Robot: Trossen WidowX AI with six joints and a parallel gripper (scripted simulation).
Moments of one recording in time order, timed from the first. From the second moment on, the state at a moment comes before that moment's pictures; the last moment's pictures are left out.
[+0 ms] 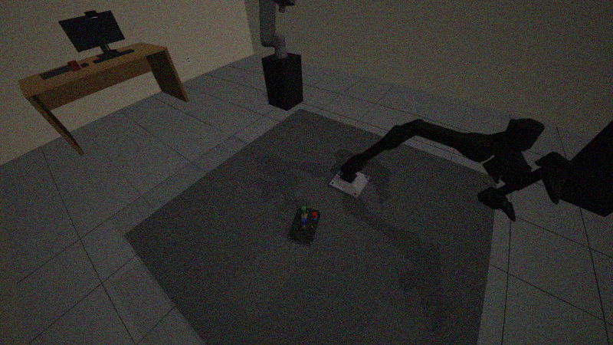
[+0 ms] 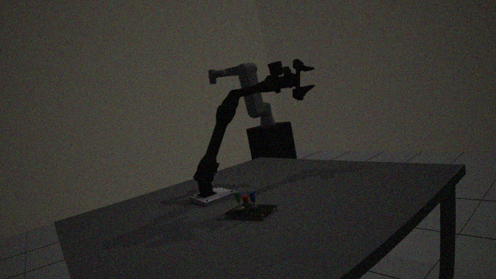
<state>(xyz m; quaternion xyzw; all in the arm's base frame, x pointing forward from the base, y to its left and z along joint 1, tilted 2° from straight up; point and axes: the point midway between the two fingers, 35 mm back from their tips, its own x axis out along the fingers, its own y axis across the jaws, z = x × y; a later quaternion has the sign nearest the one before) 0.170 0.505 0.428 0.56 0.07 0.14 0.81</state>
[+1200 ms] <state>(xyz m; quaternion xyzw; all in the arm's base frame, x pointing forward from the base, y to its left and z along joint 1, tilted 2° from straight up) 0.315 0.432 0.382 0.20 0.08 0.10 0.97</state>
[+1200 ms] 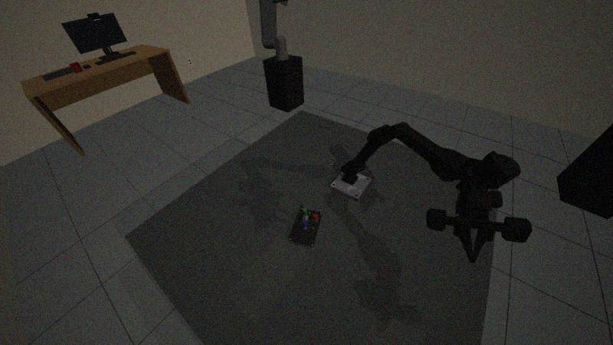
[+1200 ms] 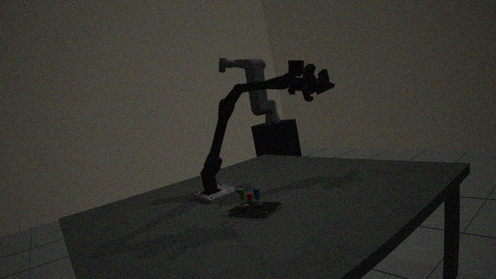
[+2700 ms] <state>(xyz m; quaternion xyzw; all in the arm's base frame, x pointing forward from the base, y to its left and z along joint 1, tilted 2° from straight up) 0.439 0.203 0.261 -0.49 0.29 0.14 0.81</state>
